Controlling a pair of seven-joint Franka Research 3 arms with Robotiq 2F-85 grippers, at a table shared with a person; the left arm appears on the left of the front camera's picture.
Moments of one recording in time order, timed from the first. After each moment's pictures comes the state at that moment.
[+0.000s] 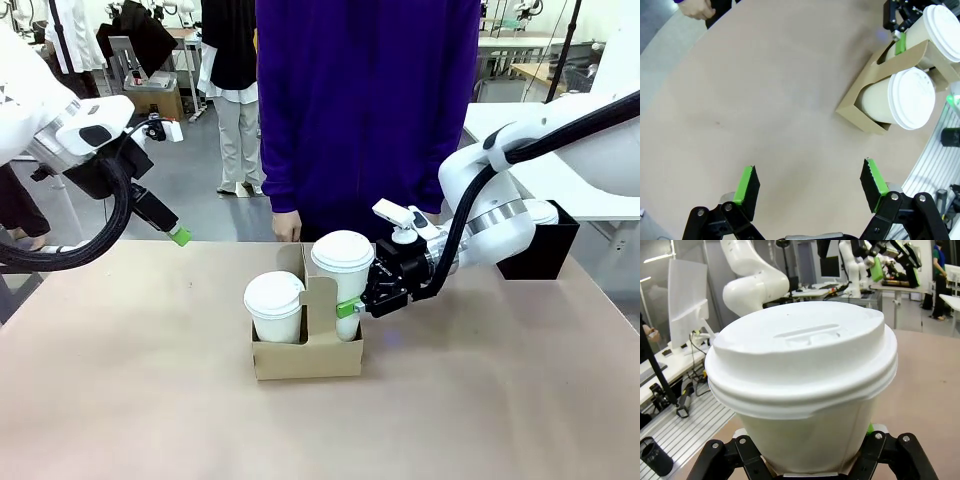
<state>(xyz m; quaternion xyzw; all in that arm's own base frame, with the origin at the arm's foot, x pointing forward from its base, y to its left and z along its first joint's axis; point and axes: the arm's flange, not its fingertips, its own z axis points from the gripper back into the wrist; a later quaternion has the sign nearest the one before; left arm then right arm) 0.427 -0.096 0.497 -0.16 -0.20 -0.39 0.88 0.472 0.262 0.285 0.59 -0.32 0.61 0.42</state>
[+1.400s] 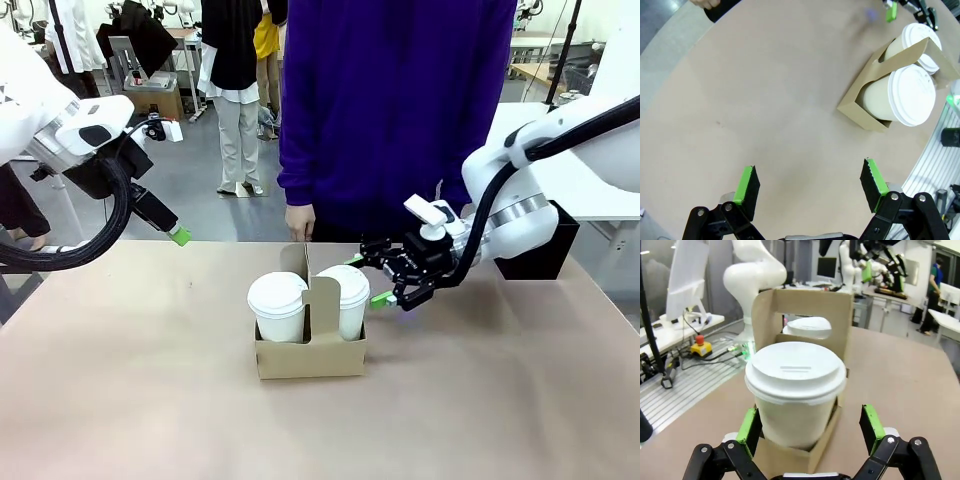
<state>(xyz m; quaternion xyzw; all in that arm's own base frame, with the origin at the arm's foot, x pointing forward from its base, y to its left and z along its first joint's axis) 0.427 -0.096 0.497 -0.16 -0.20 -0.39 0.88 0.505 0.209 0.288 0.55 -0.38 0.64 0.39</state>
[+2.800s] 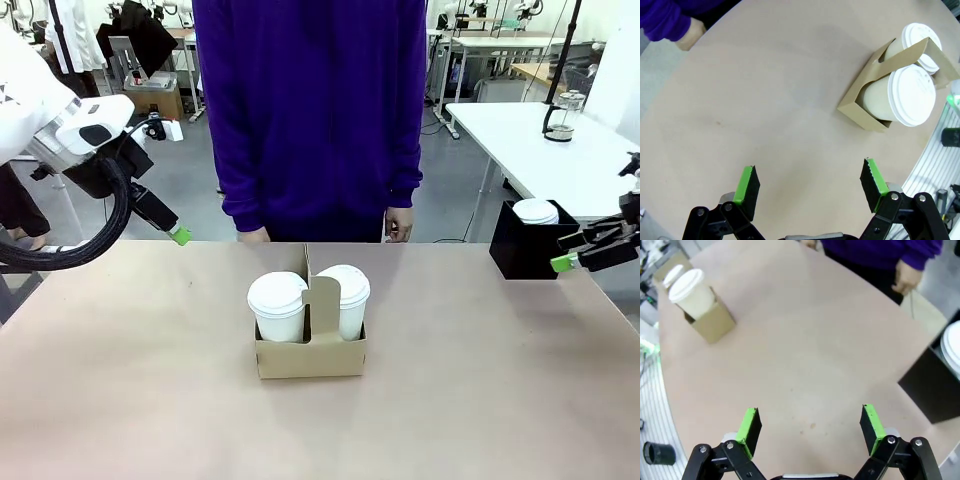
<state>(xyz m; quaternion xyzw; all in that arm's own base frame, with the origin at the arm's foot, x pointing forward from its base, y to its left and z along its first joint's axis) 0.427 -0.096 0.497 -0.16 -0.20 -0.39 0.88 0.414 -0.081 0.406 0.25 -0.33 0.38 0.83</state>
